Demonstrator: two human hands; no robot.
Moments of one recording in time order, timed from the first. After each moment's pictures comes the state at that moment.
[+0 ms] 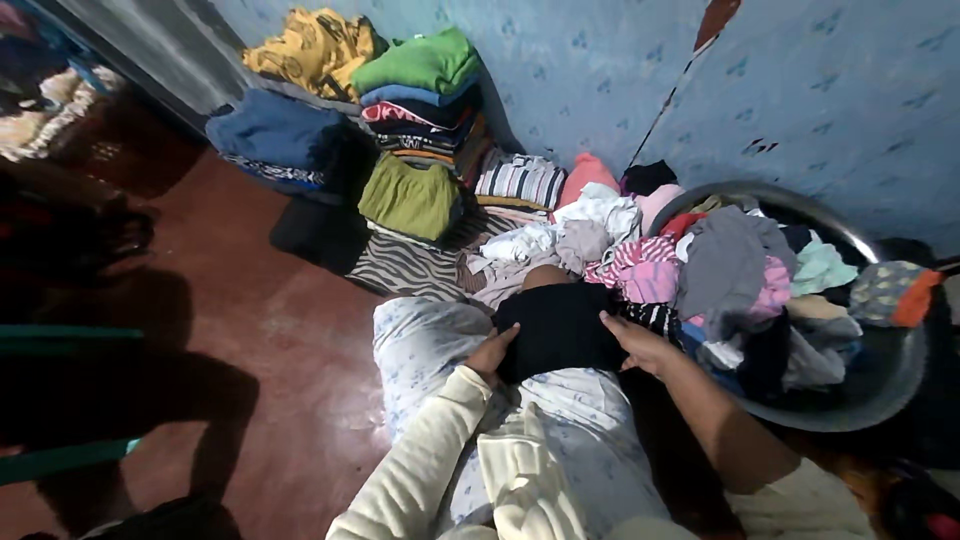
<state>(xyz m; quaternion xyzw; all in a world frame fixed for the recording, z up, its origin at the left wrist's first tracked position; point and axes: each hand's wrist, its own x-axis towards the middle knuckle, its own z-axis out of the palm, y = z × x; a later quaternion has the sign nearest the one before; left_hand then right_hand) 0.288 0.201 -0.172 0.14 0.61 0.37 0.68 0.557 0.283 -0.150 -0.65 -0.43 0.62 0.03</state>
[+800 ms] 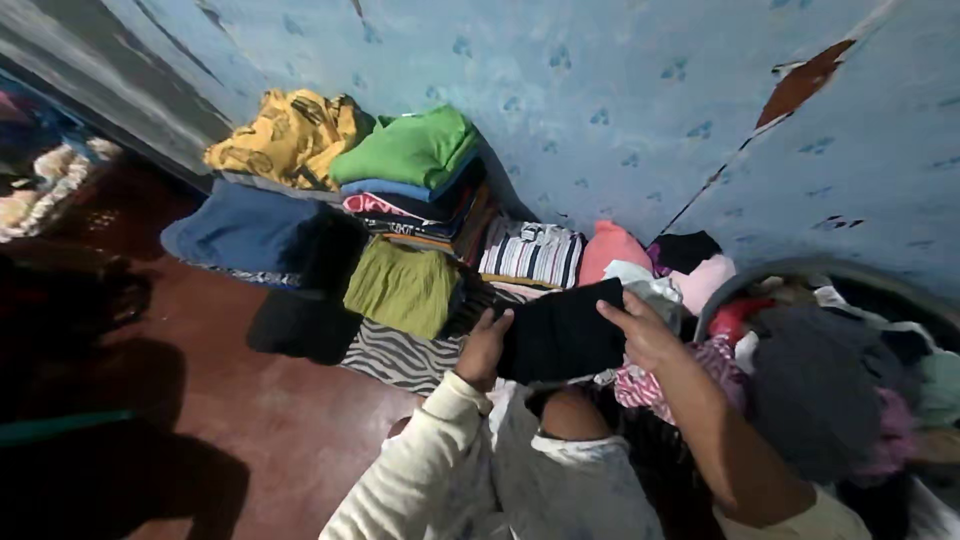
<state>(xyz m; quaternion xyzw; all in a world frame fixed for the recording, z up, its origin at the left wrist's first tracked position) 0.226 0.439 -0.105 0.27 0.65 0.43 0.56 0.455 0.505 -0.112 -0.52 -0.44 0.65 0.33</state>
